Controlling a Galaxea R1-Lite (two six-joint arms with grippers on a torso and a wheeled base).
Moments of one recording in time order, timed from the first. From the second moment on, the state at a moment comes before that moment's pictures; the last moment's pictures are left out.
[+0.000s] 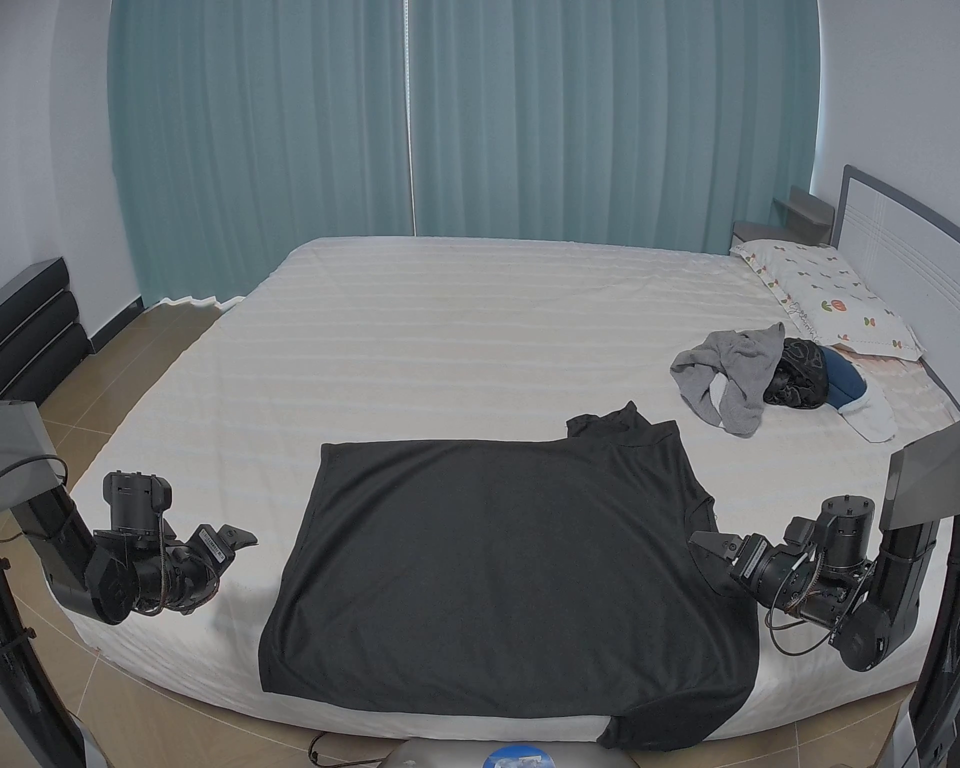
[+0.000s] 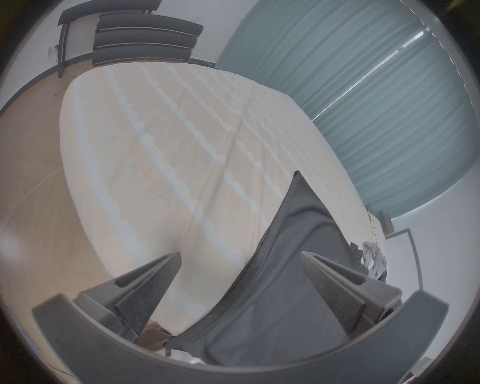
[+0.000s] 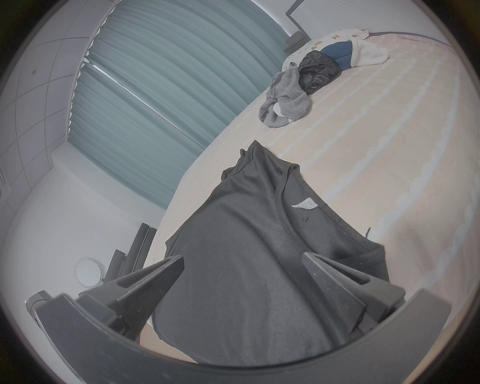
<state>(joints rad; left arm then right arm) 0.07 2.01 -0.44 -0.80 -0.14 -0.81 0.17 2.18 -0.19 -1.55 0.20 0.76</state>
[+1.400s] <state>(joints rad) -0.04 2.16 -0.98 -0.62 -0.13 -0.81 0.18 2.19 -0.20 -1.55 0.20 0.77</state>
